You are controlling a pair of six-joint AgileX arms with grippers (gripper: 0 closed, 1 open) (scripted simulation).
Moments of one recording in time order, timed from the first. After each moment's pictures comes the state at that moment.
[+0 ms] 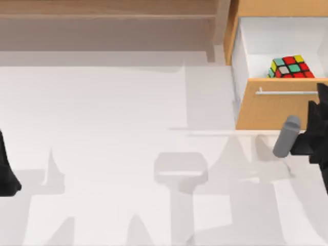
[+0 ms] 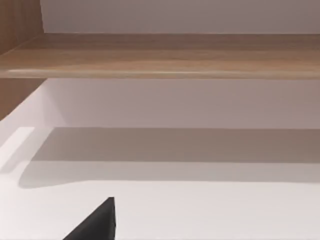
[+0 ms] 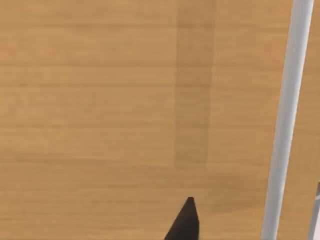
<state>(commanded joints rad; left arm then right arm) 0.00 0.00 0.00 0.00 0.00 0.00 0.32 2.00 0.27 1.71 0.35 -1.55</state>
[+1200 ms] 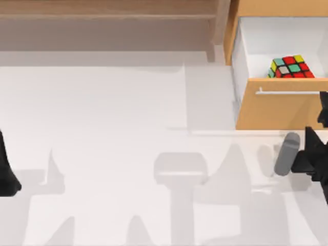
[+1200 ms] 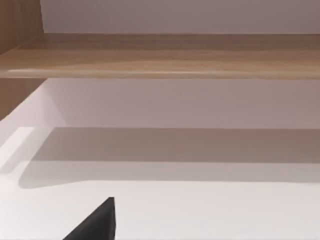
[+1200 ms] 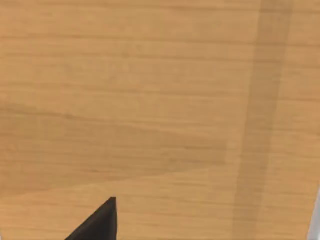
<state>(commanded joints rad) 0.00 0.00 0.00 0.00 0.00 0.00 0.35 2.04 0.20 1.76 0.38 -1.55</state>
